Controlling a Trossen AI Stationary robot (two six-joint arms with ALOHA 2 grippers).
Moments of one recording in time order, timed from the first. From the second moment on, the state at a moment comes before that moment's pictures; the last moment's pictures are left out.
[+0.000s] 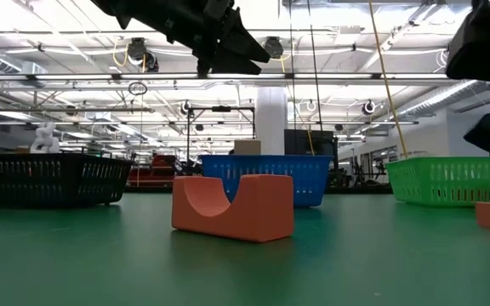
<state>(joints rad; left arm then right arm) 0.02 1.53 1.00 0.15 -0.16 -0.04 0.75 1.55 0.63 -0.12 0.39 1.03</state>
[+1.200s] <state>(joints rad) 0.02 1.53 1.00 0.02 -0.16 -0.03 0.77 1.59 0.64 0.09 0.45 0.66</state>
